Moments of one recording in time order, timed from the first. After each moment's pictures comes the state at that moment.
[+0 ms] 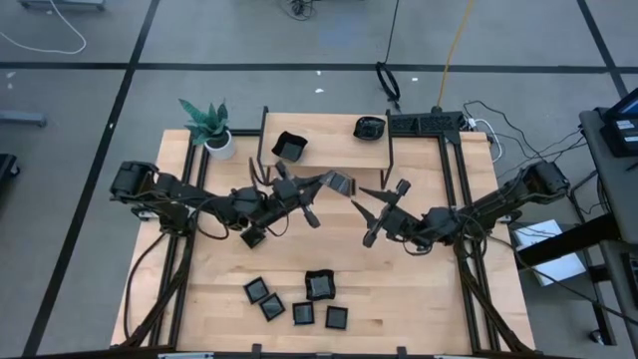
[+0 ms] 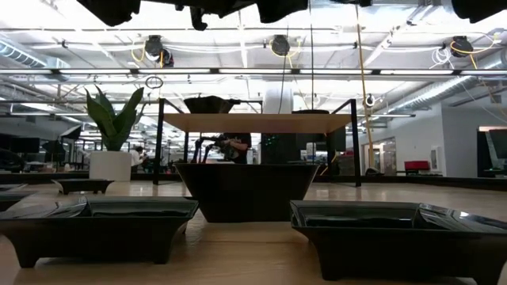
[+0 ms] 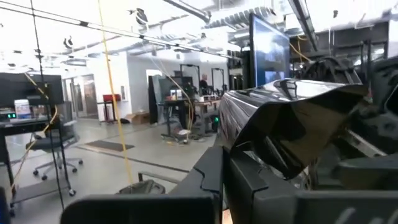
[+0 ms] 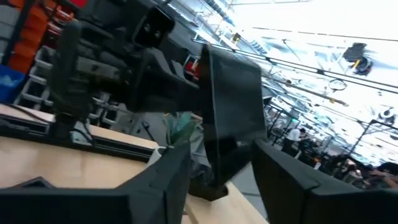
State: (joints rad) left arm -0.14 1.58 0.86 1.06 -0.62 0.25; right arm 0.36 1.32 0.60 1.05 0.84 -0.72
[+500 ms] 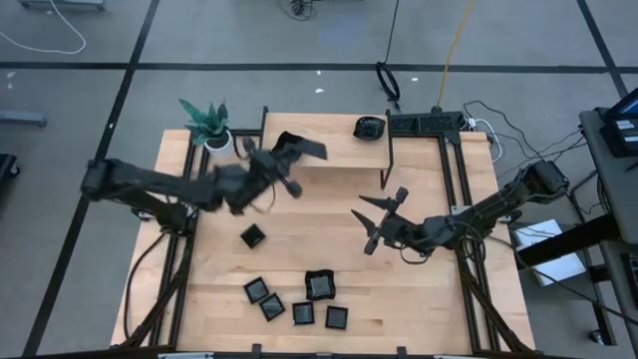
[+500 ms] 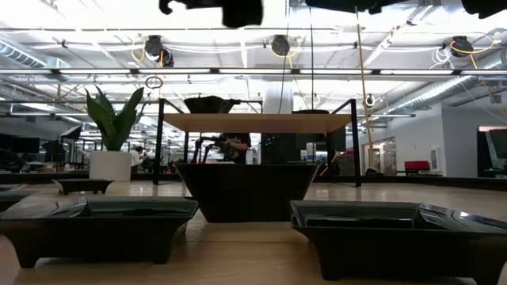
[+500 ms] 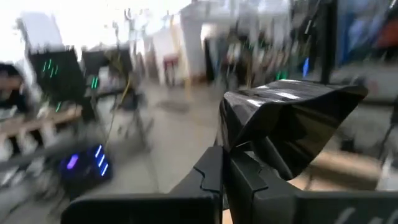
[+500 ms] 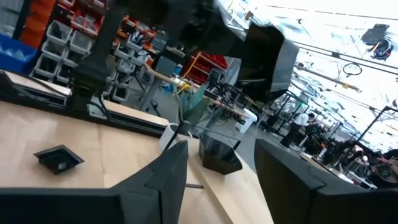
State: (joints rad) left arm -0.07 1.29 0.94 0.46 -0.86 0.19; right arm 0.42 1.32 0.60 0.91 0.92 -0.63
